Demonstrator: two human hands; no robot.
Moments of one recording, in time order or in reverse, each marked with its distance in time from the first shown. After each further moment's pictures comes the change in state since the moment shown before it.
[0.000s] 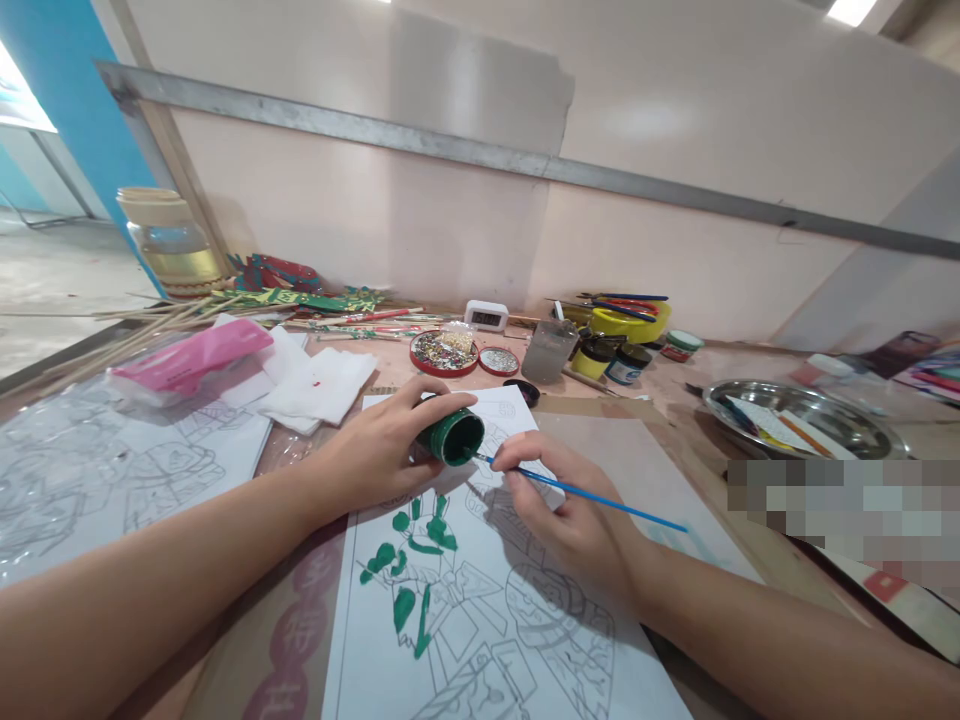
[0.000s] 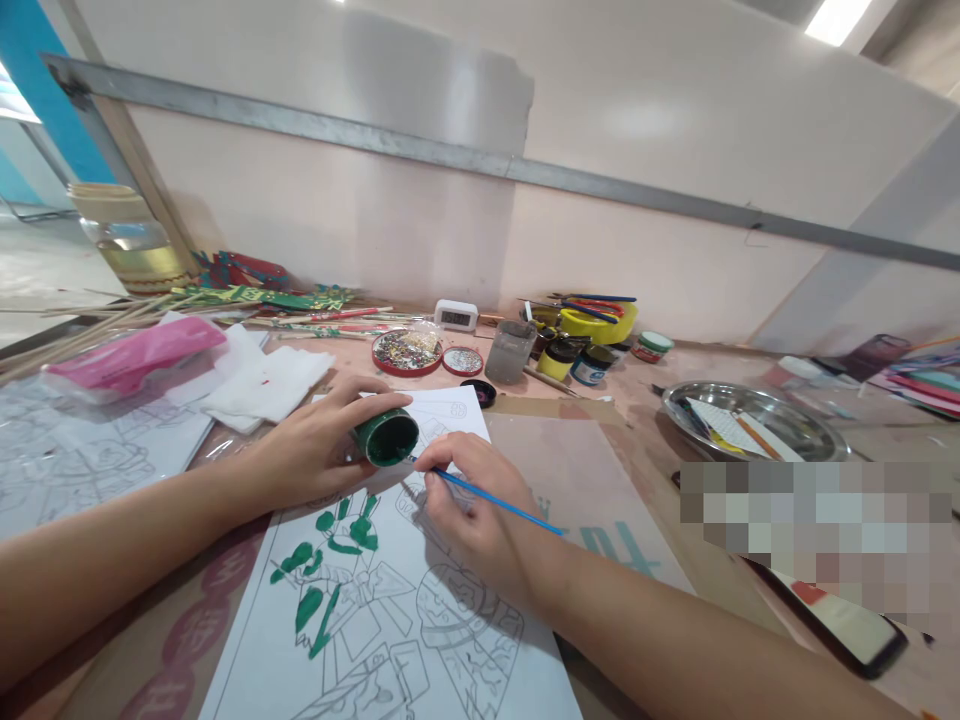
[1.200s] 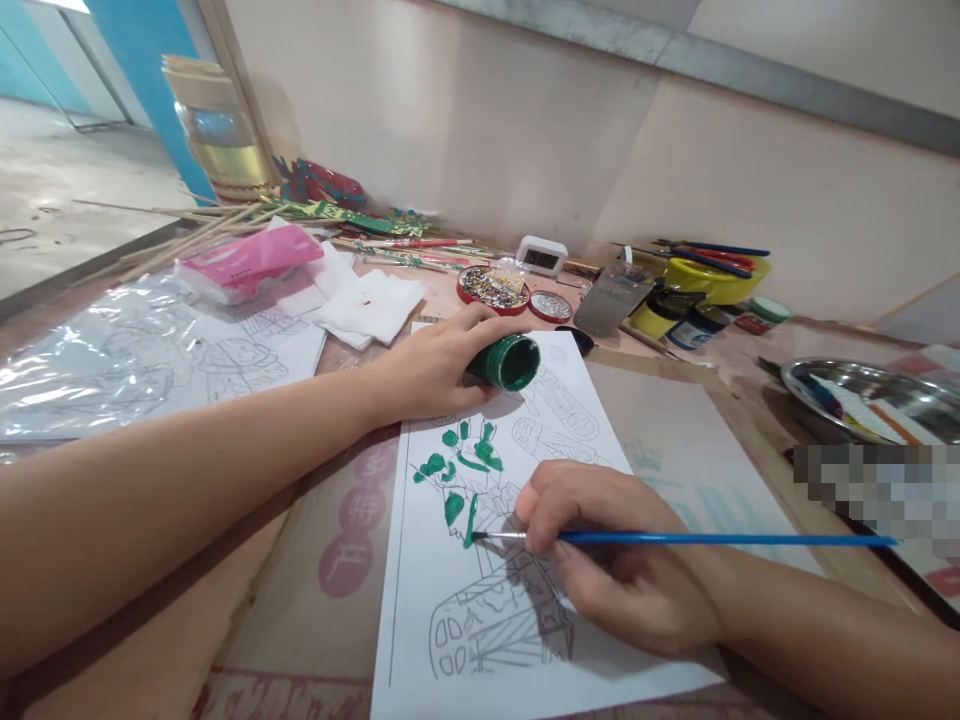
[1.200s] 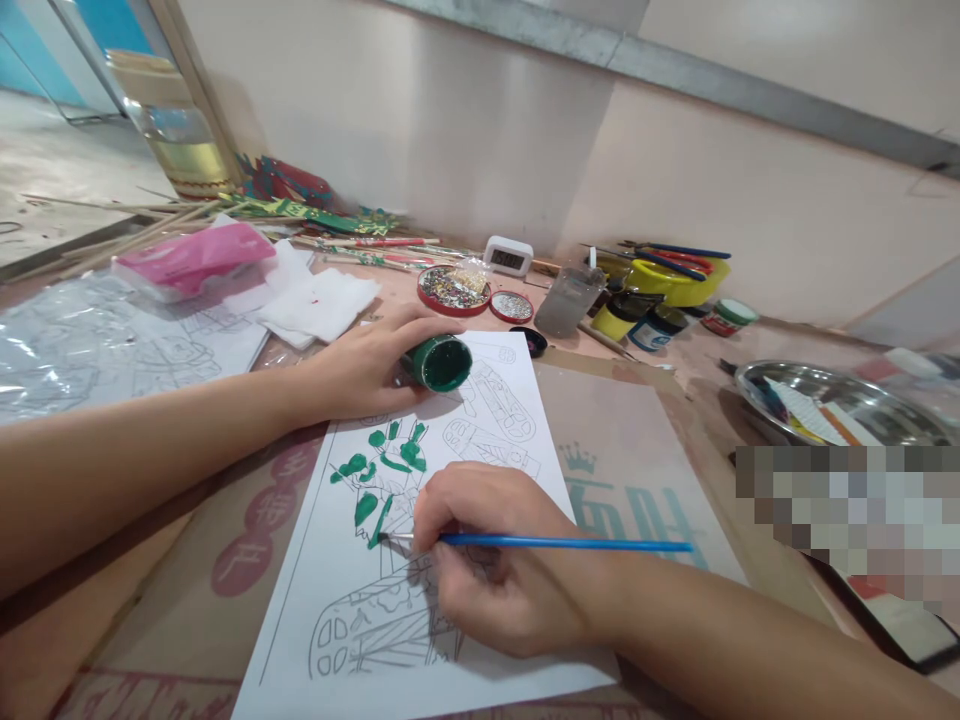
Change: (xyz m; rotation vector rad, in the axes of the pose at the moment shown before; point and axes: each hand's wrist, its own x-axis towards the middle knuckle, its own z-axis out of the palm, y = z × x) left_hand 0.006 0.006 0.003 -0.050 -0.031 -0.046; right_hand -0.022 -0.041 -0.008 0.270 -0.490 -0.098
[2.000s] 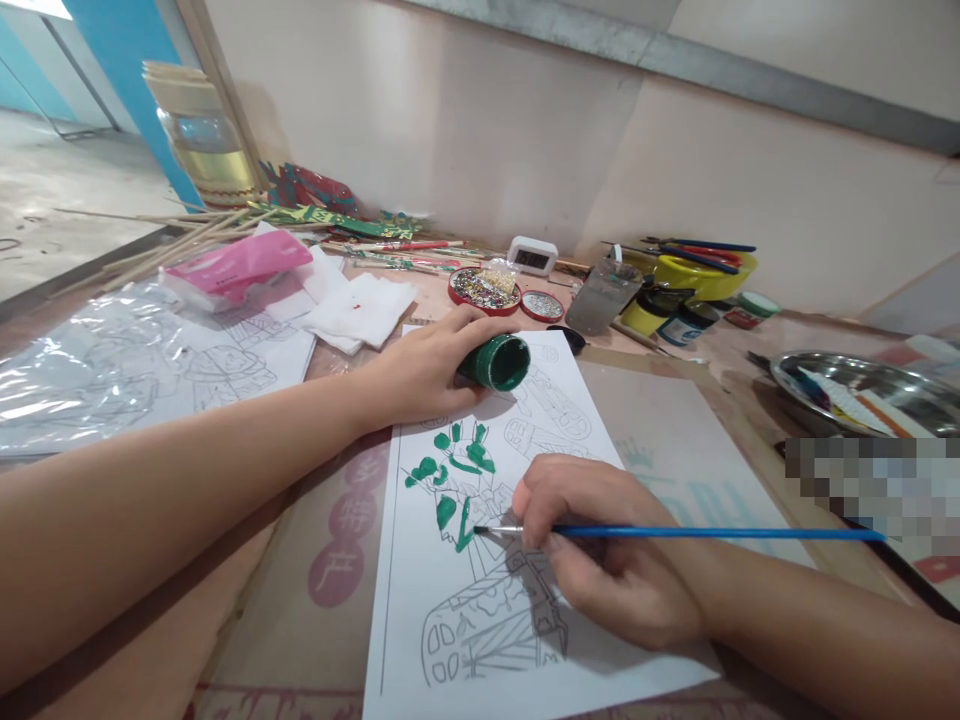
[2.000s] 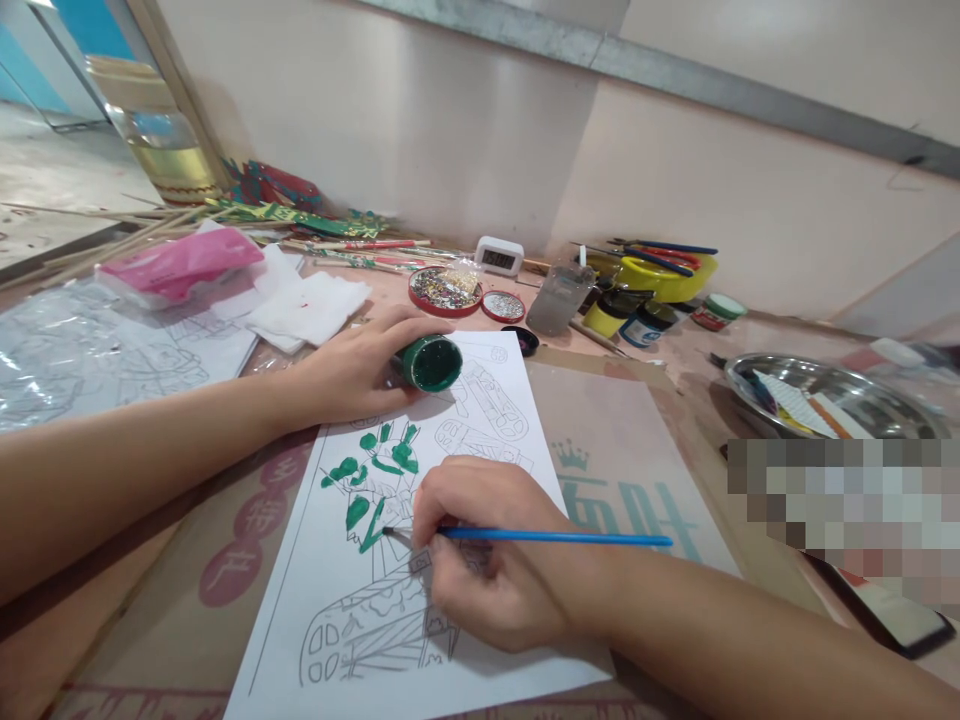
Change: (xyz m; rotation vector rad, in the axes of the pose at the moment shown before) left_hand 0.001 -0.003 0.001 0.021 0.016 0.007; right_hand -0.001 0.003 0.000 -0.036 0.037 0.023
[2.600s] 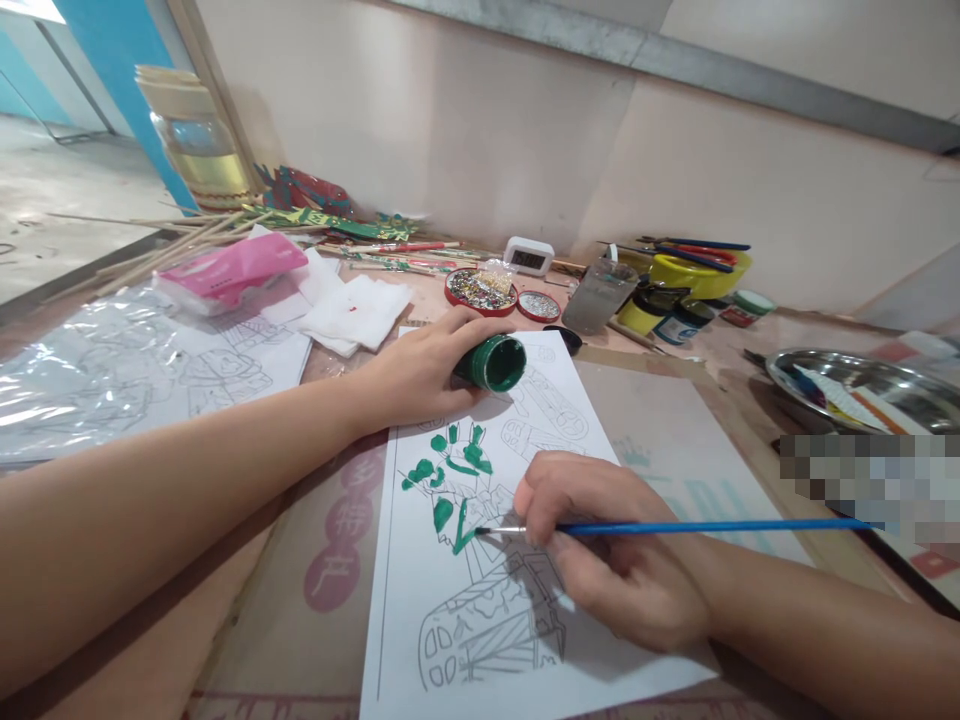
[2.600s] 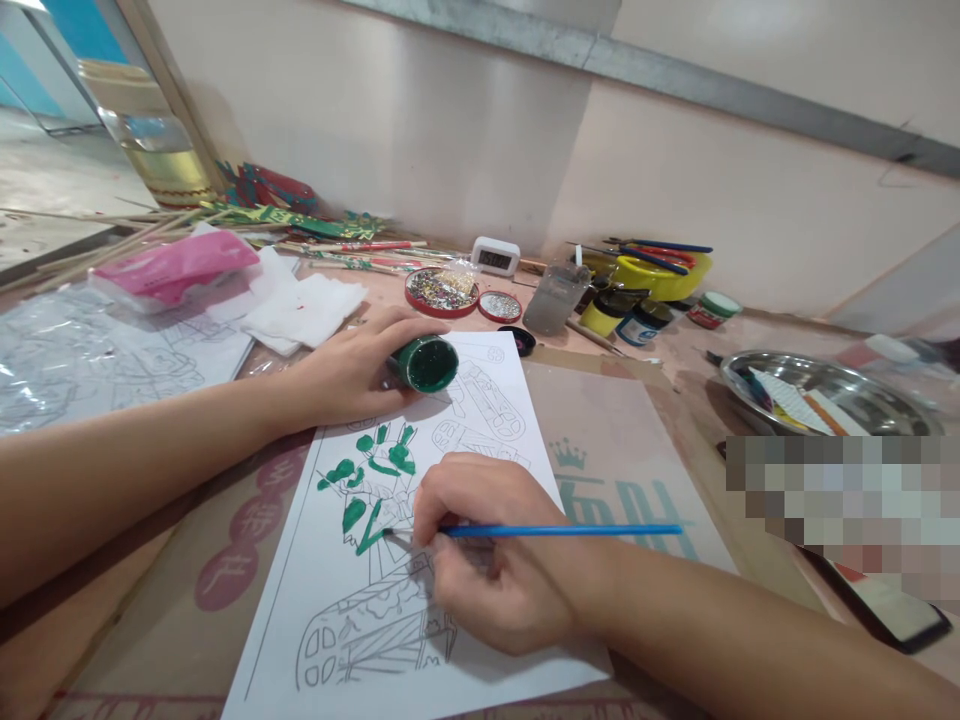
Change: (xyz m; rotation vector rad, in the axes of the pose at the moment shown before) left_hand 0.000 0.001 -0.001 -0.008 -0.017 -0.025; right_hand 0.000 0.000 -0.002 0.005 0.020 -0.006
